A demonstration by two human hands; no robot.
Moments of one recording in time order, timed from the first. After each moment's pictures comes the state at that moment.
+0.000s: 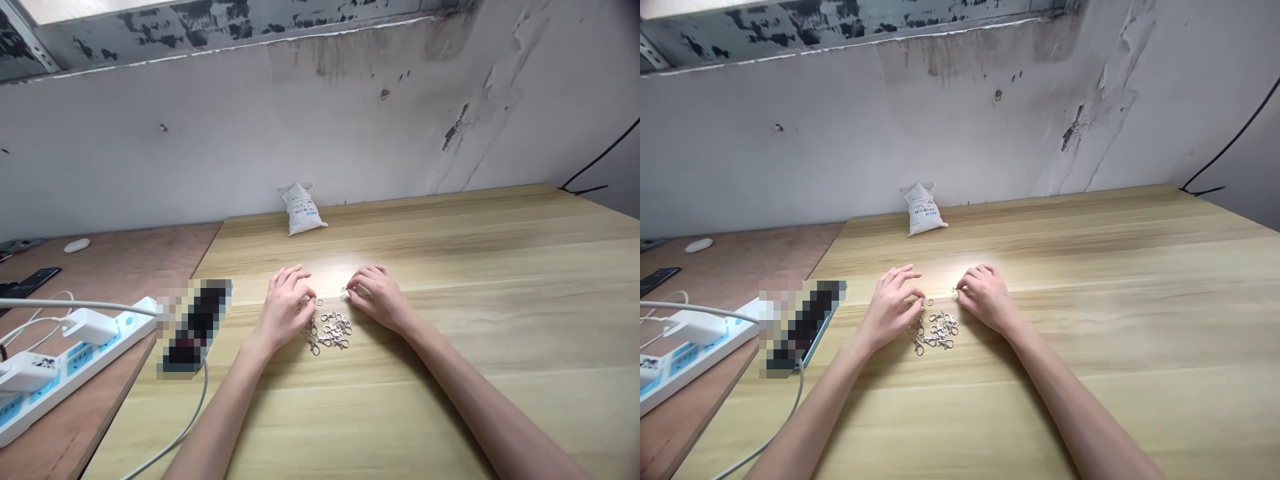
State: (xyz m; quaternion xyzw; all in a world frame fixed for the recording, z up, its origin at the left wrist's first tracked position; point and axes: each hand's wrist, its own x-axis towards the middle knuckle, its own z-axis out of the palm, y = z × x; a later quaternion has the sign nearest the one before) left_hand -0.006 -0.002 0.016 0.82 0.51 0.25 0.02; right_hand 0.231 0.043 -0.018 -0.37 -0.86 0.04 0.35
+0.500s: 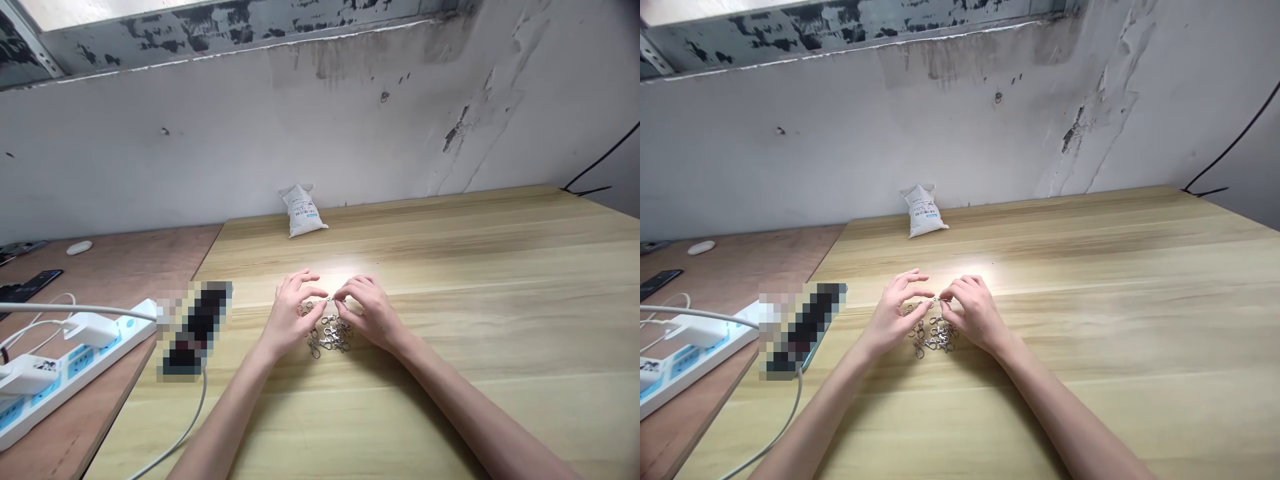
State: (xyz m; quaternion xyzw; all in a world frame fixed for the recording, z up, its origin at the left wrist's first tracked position) left_hand 0.006 -0.008 0.019 0.79 0.51 0.31 0.14; right_hand 0.203 0.018 -0.007 -0.33 -0.84 0.10 0.42
